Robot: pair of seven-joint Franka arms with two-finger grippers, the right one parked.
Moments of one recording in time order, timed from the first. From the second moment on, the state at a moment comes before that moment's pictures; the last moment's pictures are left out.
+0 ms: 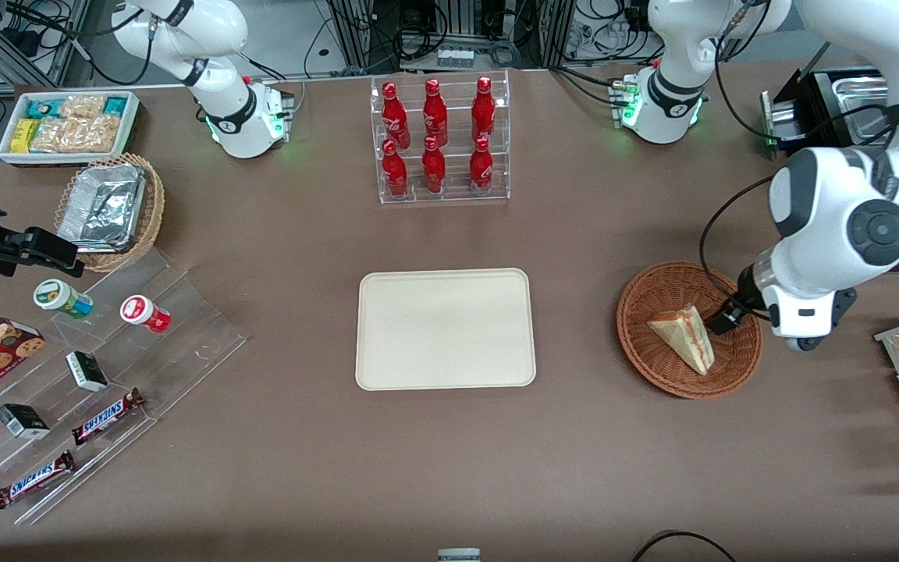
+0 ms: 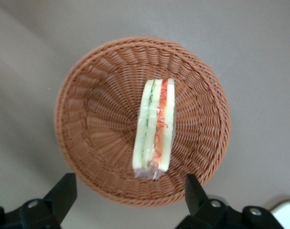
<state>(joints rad) -0.08 0.21 -0.02 -1.96 0.01 2.08 -0.89</state>
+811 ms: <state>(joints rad) -0.13 0.30 -0.02 -2.09 0.06 2.29 -0.92</state>
